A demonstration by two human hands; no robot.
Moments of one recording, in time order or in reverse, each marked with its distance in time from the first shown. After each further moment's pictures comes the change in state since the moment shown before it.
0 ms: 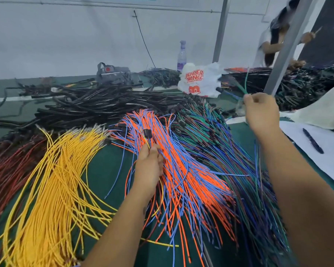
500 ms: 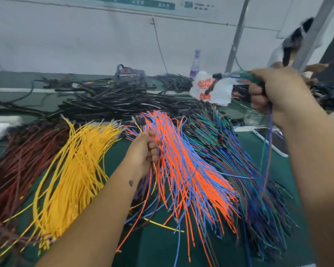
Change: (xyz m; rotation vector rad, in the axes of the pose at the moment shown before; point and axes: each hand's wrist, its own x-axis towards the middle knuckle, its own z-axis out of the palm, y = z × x) left_hand 0.007 0.042 -0.035 -0.245 -0.023 -0.179; right_hand -0.040 -0.112 -0.057 0.674 -0.356 0.130
